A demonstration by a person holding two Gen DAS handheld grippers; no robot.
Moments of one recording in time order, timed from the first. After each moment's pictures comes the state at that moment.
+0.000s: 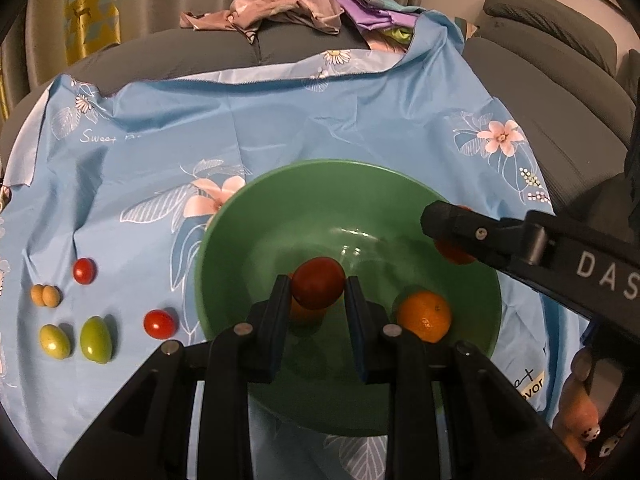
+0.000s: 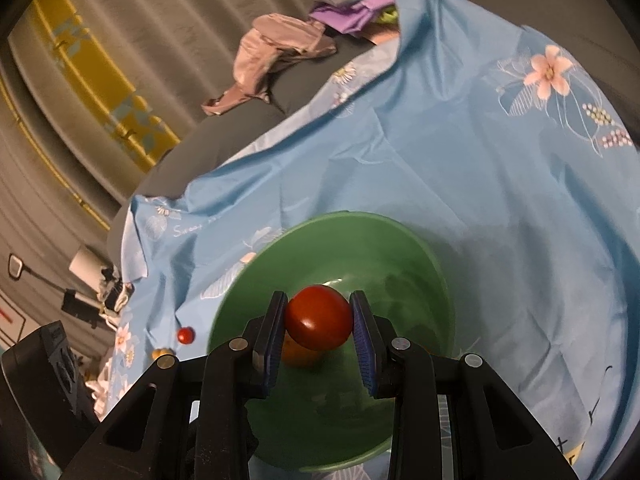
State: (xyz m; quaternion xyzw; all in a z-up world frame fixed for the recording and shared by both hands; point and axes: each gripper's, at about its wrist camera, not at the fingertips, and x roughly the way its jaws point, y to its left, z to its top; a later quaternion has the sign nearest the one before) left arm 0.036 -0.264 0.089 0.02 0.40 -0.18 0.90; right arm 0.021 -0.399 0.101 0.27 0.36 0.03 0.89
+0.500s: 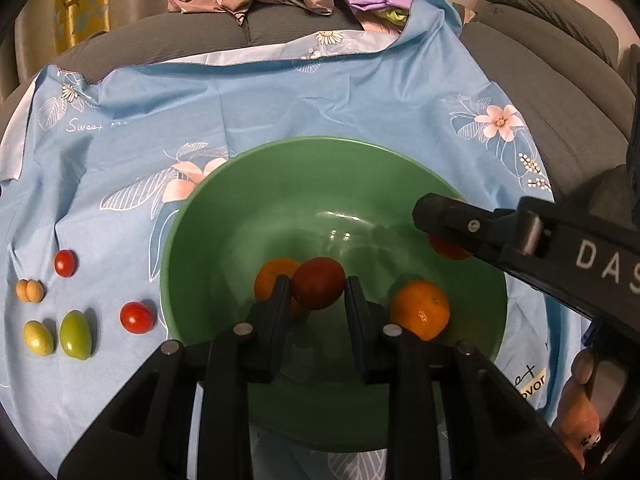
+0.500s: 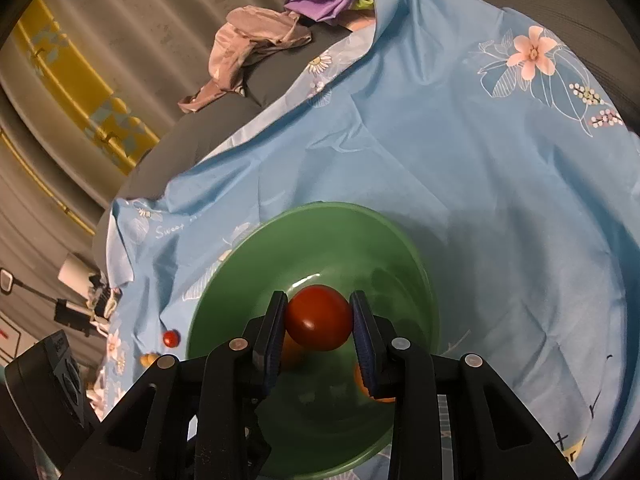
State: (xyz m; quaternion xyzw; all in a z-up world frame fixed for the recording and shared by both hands) left arm 0.041 -0.274 0.075 0.02 0.42 -0.19 0.89; right arm 0.027 -0.402 0.092 0.28 0.38 0.01 0.88
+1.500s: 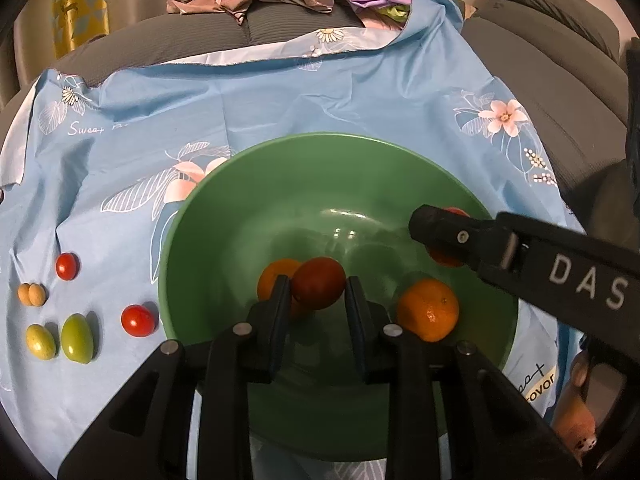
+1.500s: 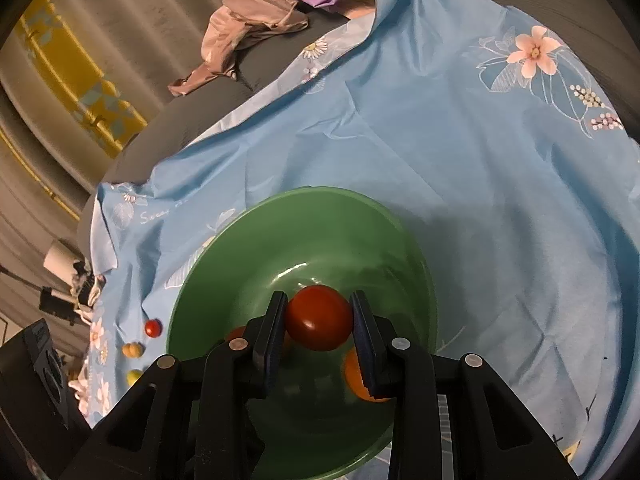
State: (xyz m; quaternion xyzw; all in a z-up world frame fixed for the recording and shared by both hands) left arm 0.044 -0.274 0.071 0.03 0.42 -0.19 0.89; right arm 0.032 -0.397 0.083 0.26 0.40 0.00 0.88
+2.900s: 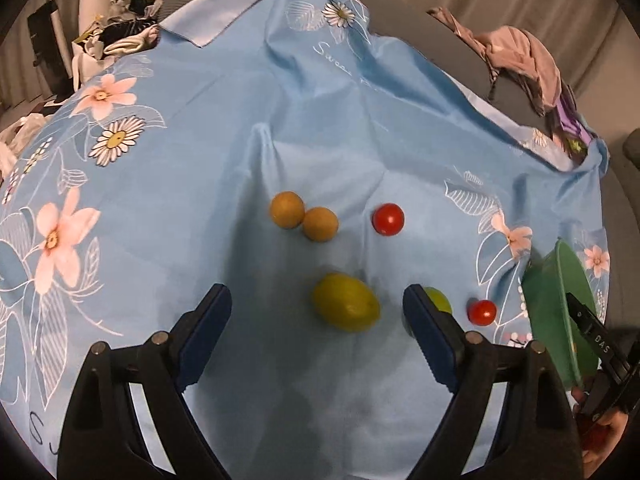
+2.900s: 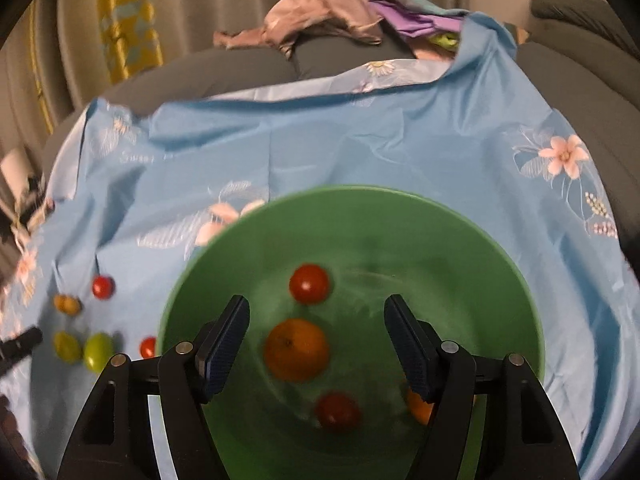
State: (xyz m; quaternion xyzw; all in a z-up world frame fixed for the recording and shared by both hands) left arm 0.048 0.012 0.050 -0.17 0.45 0.00 0.88; right arm 0.054 -0.296 0.075 0.03 0.39 -0.05 0.92
